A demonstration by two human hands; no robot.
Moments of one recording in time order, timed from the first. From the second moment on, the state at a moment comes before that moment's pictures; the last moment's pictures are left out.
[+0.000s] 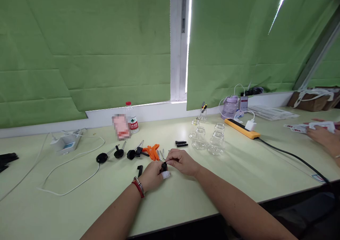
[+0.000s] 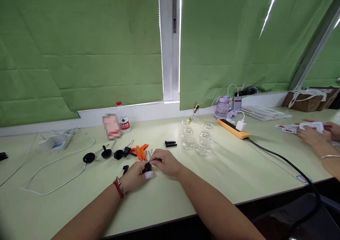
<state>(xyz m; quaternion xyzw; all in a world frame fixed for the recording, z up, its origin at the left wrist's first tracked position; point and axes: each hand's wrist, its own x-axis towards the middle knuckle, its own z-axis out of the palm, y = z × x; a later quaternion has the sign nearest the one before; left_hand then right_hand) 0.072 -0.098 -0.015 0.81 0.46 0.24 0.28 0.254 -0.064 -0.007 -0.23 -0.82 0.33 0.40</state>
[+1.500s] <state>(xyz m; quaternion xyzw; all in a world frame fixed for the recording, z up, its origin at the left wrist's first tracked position) 0.072 -0.098 -0.014 0.80 0.47 0.23 0.30 0.282 -0.039 -0.021 -0.54 -0.80 0.17 0.21</state>
